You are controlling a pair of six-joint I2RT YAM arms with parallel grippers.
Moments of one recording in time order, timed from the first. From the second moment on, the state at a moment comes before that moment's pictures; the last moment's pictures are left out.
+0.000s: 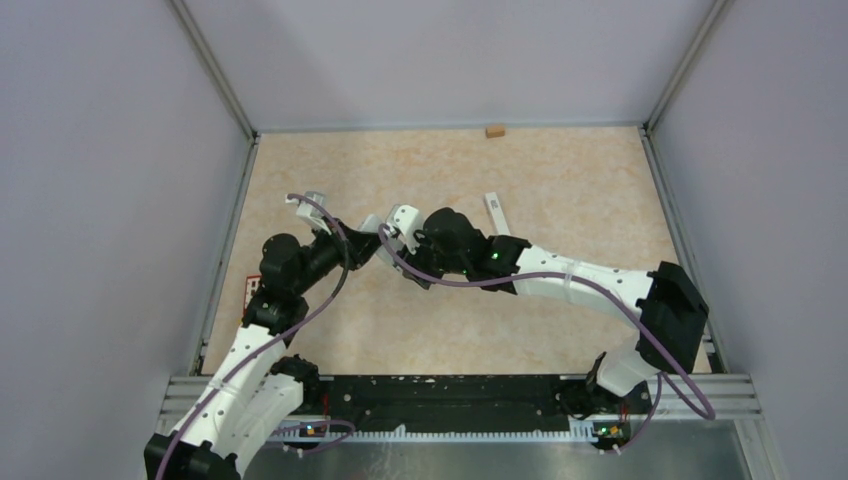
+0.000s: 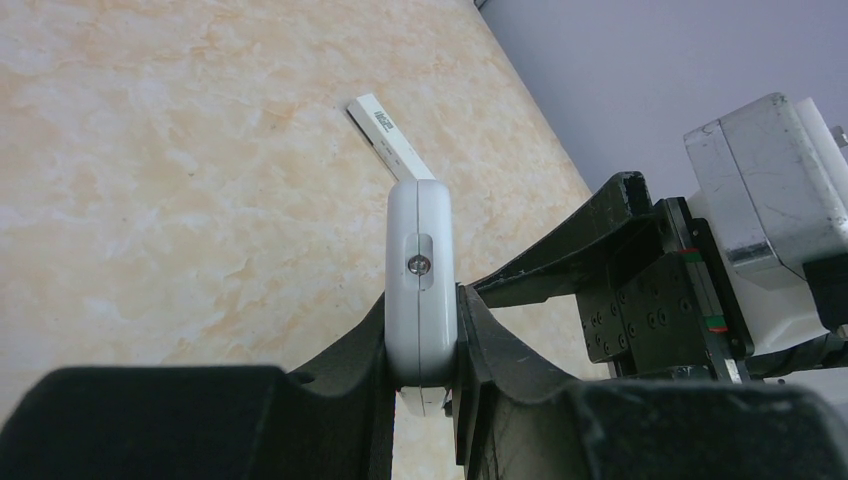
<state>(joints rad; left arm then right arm) -0.27 0.72 0.52 0.13 0.45 -0.60 1.05 1.54 1.20 -0.25 0.01 -0.11</state>
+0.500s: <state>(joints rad) -0.27 0.73 0.52 0.11 0.43 -0.60 1.05 1.54 1.20 -0.23 -0.02 -0.11</state>
